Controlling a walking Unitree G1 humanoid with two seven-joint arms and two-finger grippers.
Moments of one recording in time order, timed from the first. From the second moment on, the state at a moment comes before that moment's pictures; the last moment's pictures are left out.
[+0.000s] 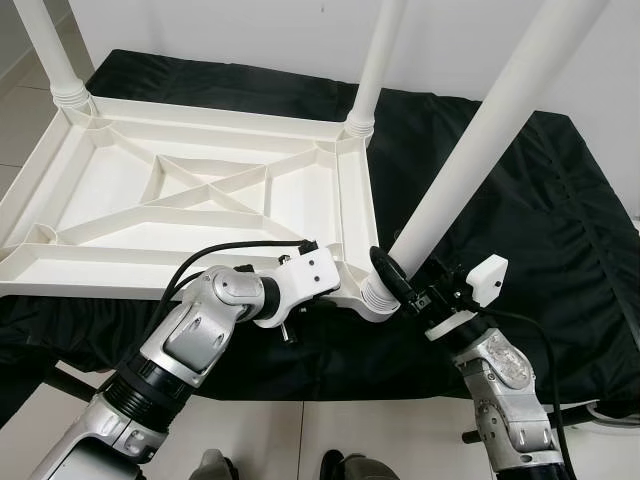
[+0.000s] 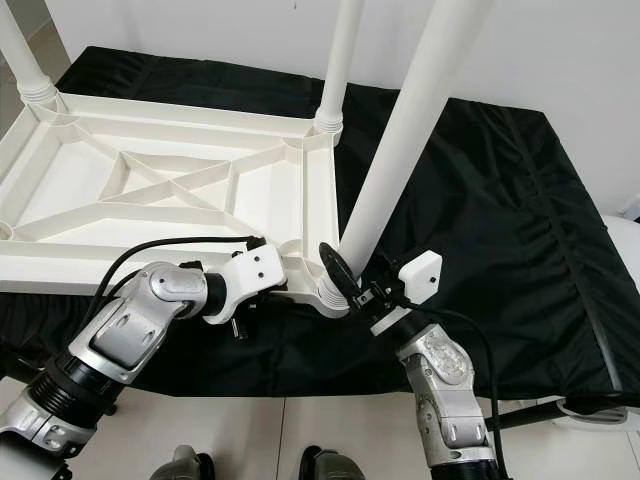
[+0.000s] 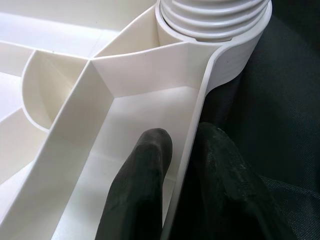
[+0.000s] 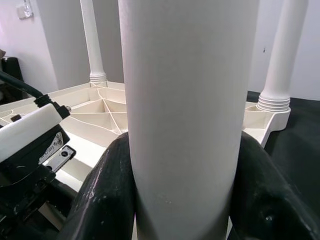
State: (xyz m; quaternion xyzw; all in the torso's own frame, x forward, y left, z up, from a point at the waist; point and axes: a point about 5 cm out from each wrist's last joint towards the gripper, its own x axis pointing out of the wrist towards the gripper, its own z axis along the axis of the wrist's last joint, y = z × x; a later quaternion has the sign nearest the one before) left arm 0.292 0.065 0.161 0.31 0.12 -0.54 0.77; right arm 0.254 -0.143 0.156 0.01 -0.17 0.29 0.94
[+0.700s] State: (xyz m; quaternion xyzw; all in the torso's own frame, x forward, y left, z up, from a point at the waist) left arm 0.294 0.065 0.163 0.31 0.12 -0.54 0.77; right arm 0.246 -0.130 0.157 0.01 -0.18 0.22 0.96
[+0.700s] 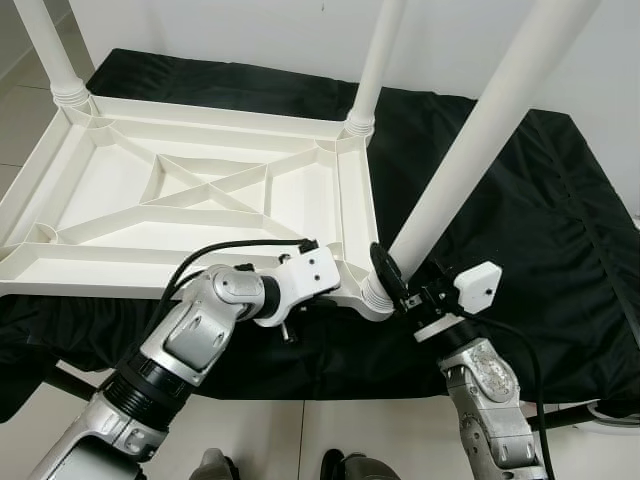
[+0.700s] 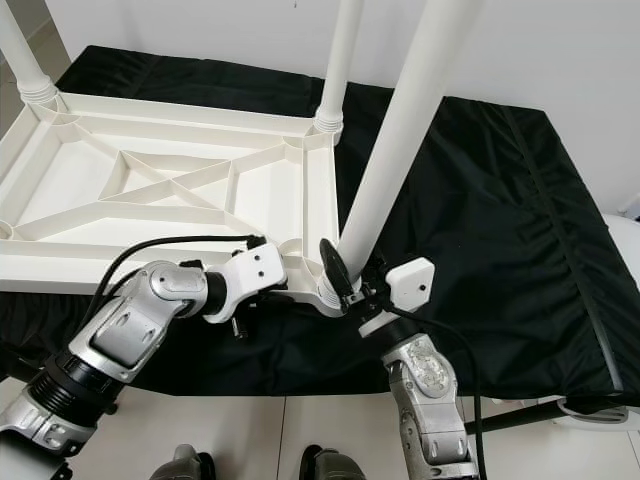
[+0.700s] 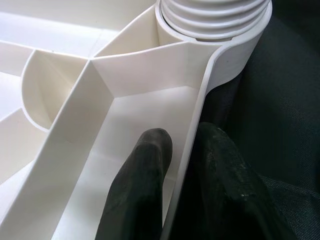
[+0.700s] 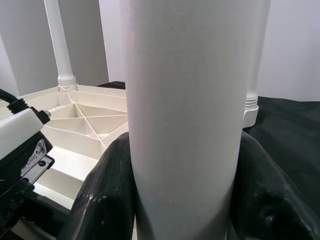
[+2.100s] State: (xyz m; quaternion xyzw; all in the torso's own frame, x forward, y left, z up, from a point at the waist) left arm 0.296 0.066 0.168 0.32 0.11 -0.54 0.77; right arm 0.234 -0.107 0.164 0.00 -0.20 0.05 0.98
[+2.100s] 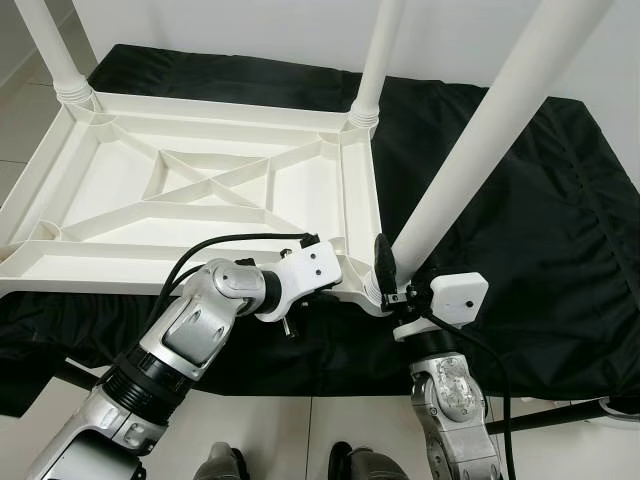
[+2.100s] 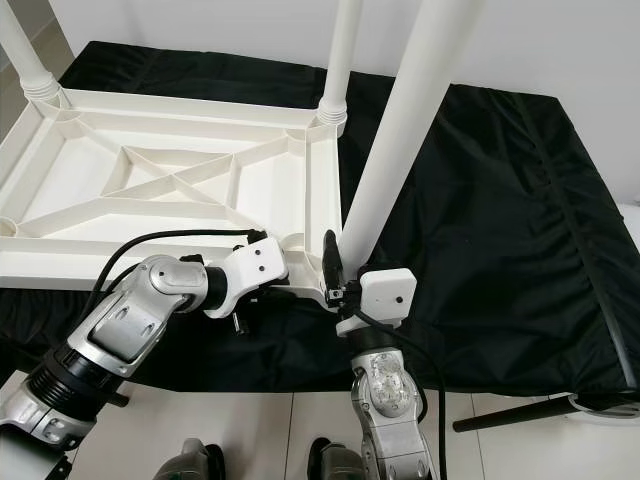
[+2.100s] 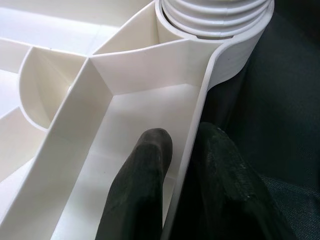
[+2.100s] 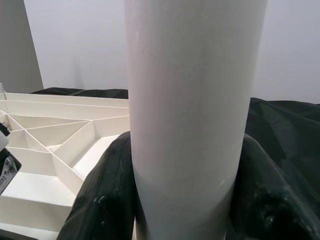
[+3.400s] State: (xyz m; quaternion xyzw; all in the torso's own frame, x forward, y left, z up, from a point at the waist) left arm 0.296 0.067 0.168 0.32 0.12 -0.53 0.77; right arm 0.248 -0.104 0.169 0.03 -0.16 0.04 0.99
